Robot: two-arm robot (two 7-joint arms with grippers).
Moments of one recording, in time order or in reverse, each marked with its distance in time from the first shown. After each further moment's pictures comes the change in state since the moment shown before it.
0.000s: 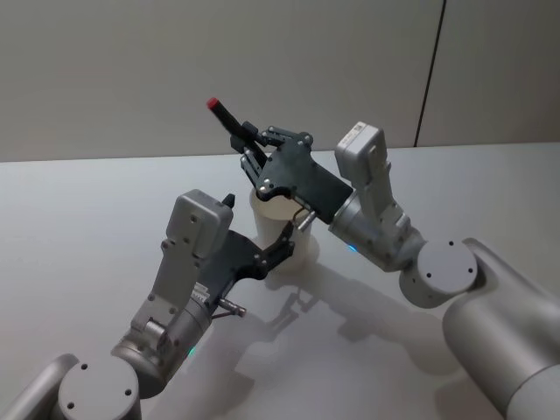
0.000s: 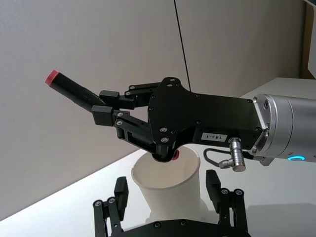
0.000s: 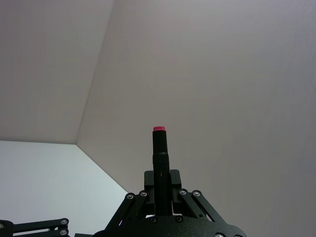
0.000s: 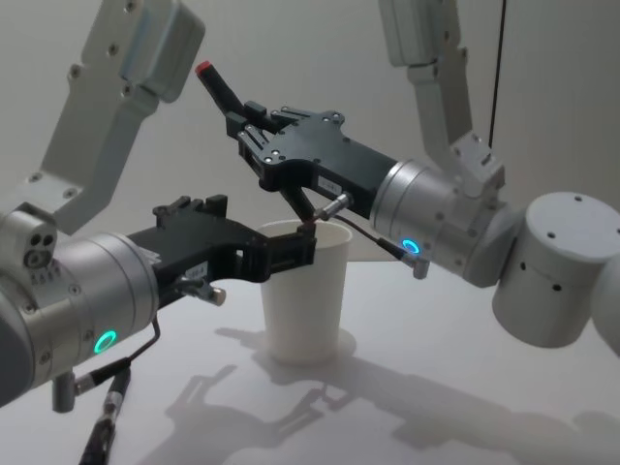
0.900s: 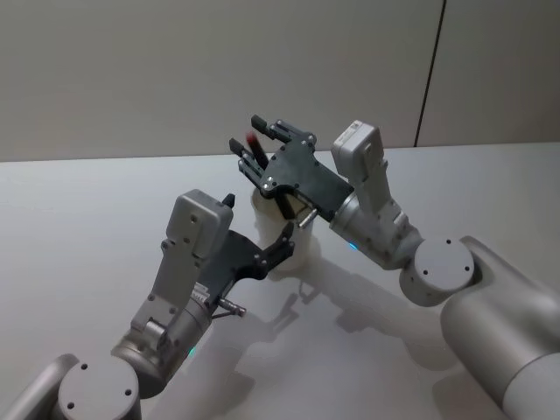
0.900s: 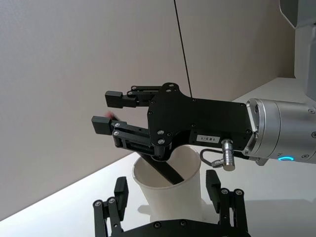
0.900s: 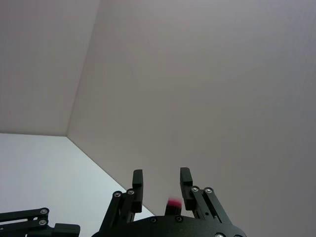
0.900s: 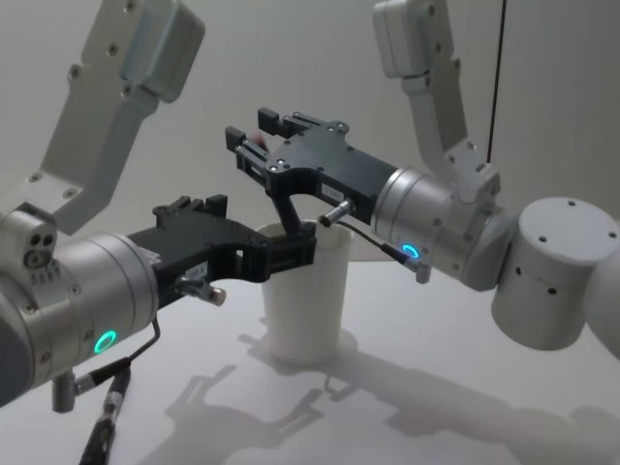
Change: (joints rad) left arm 0.000 0.000 0.000 0.000 0.000 0.000 0.000; right arm 0.041 -0.014 0.004 0.088 -0.028 -0.019 -0.043
